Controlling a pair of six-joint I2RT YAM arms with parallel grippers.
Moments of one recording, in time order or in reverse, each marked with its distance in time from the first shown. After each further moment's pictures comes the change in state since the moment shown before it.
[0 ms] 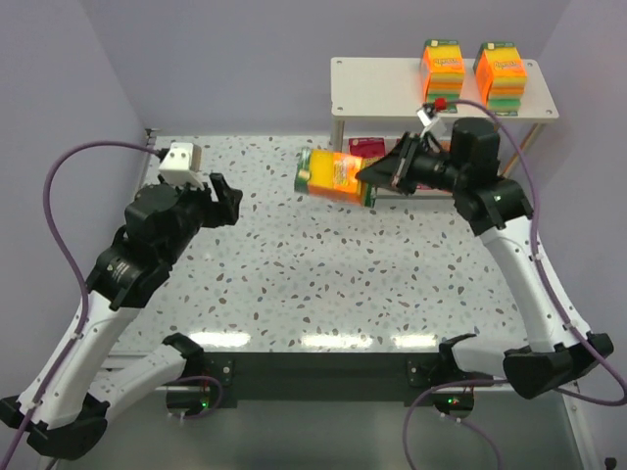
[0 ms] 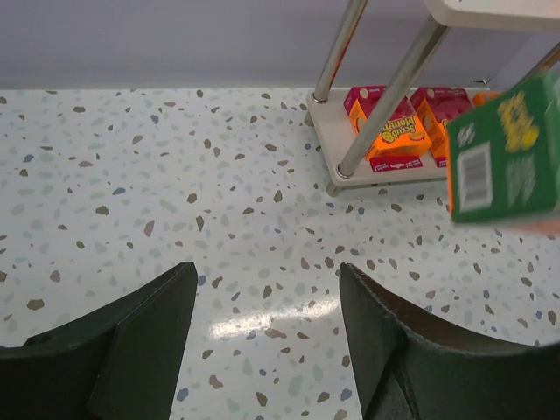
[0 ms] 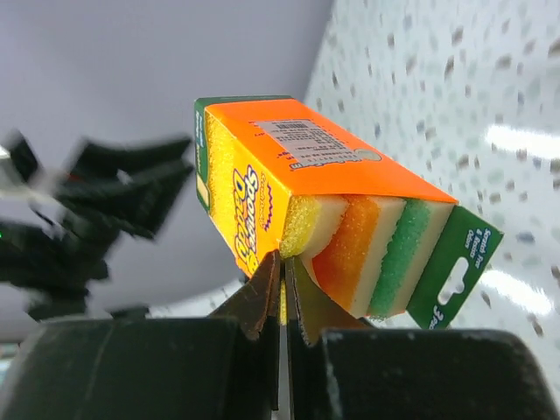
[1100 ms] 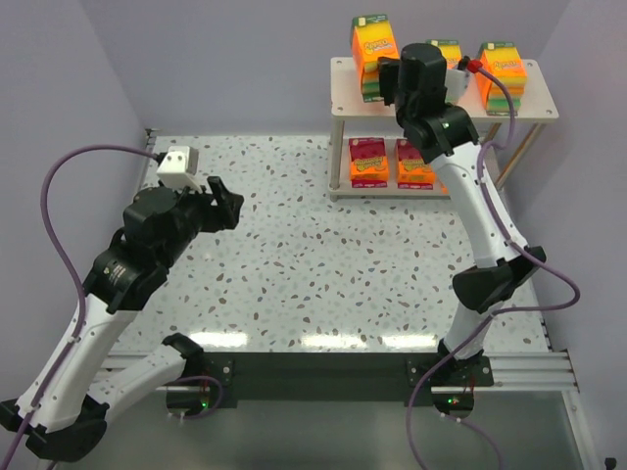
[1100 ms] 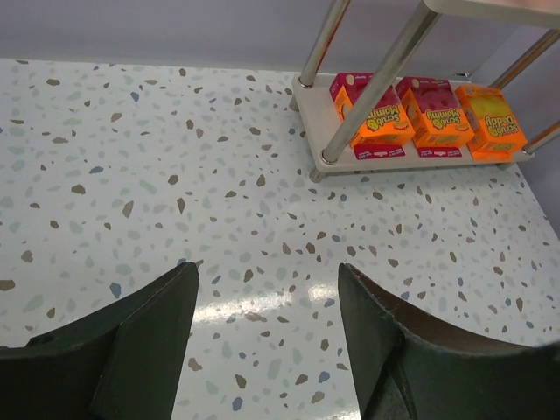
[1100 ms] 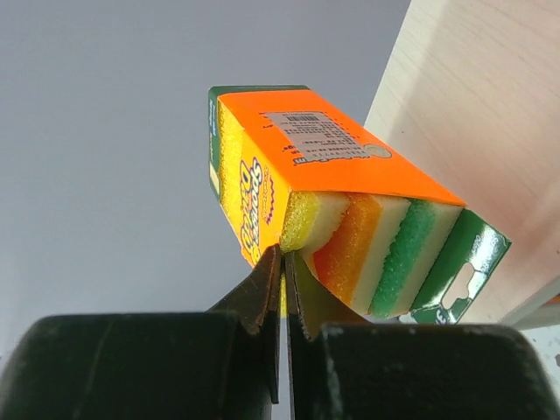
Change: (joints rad) left arm 0.003 -0.022 0.006 -0.045 0.031 -0.069; right arm 0.060 0.564 0.787 0.023 1.129 0.697
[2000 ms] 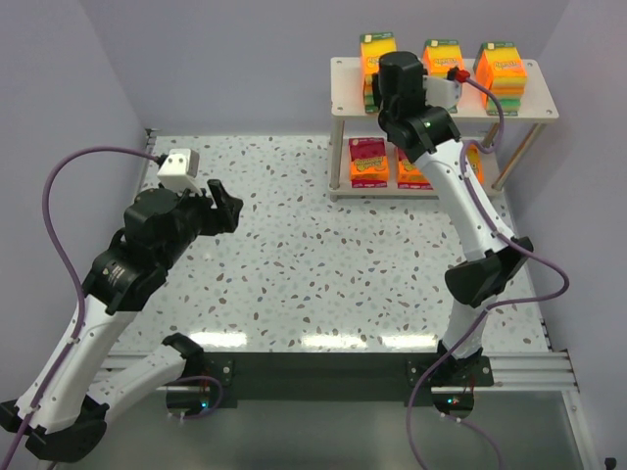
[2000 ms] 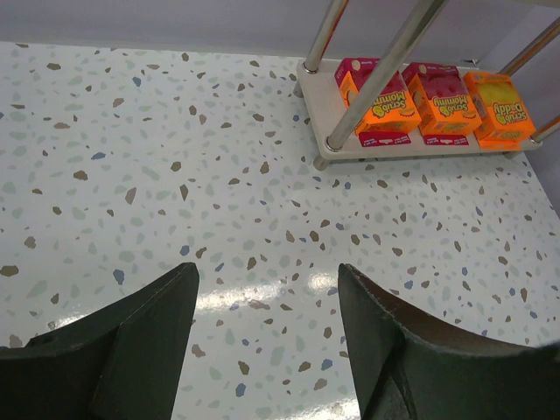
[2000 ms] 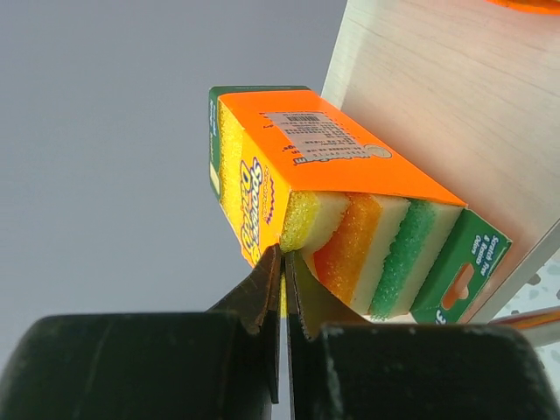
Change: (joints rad) left arm 0.000 -0.006 0.000 -0.037 0.003 -0.007; right arm 0.049 0.062 0.012 -0.065 0.206 0.004
